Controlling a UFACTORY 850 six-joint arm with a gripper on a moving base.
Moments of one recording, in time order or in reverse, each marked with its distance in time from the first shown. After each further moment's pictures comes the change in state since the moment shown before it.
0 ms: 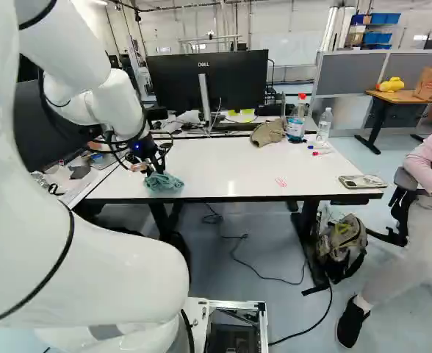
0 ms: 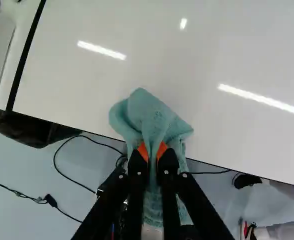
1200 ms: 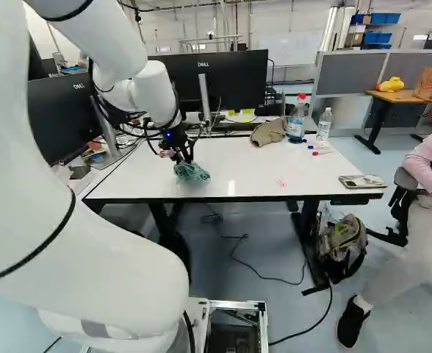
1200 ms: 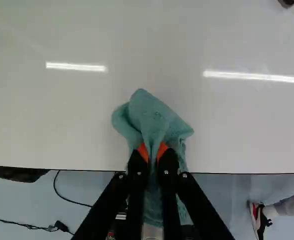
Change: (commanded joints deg) arm -12.2 -8.2 -6.7 0.0 0.0 0.0
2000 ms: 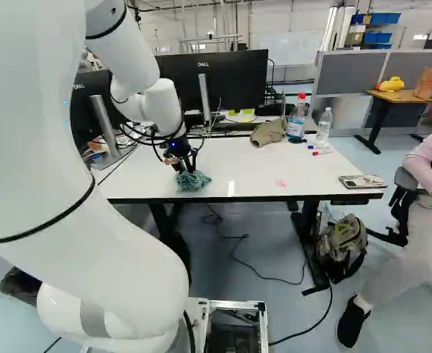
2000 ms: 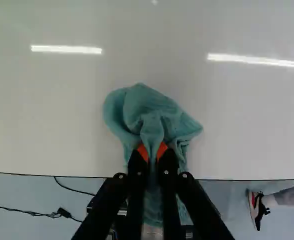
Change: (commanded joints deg) arm 0.0 -7.2 -1.3 0.0 0.0 0.0
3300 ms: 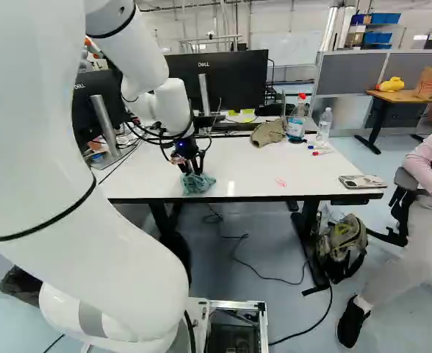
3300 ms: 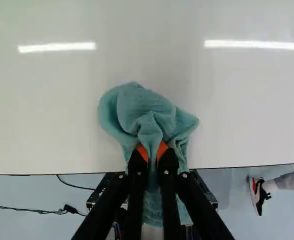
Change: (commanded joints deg) arm -4.9 -1.0 -1.0 0.0 -3.0 0.0
